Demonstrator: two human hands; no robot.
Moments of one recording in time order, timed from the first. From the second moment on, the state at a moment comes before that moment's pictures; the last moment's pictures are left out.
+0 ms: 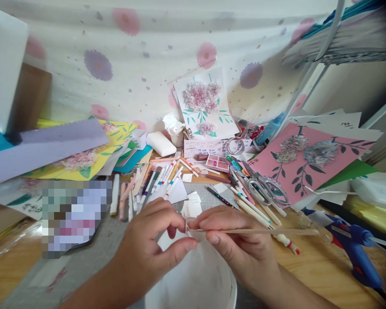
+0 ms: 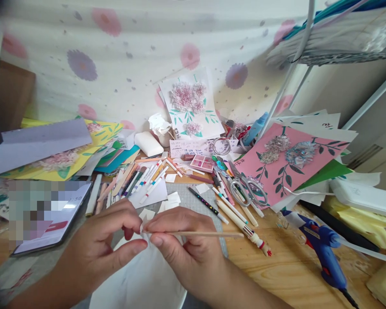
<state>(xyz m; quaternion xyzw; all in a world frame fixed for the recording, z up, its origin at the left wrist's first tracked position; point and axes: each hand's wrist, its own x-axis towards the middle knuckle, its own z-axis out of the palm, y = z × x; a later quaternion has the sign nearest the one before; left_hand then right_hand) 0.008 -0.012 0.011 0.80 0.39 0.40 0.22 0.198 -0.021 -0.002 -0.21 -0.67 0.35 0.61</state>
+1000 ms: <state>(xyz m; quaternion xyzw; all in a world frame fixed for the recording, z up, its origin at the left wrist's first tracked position) 0.009 -0.010 0.011 0.81 0.38 0.39 0.22 0.197 -0.019 -0.006 -0.22 -0.59 0.47 0.62</state>
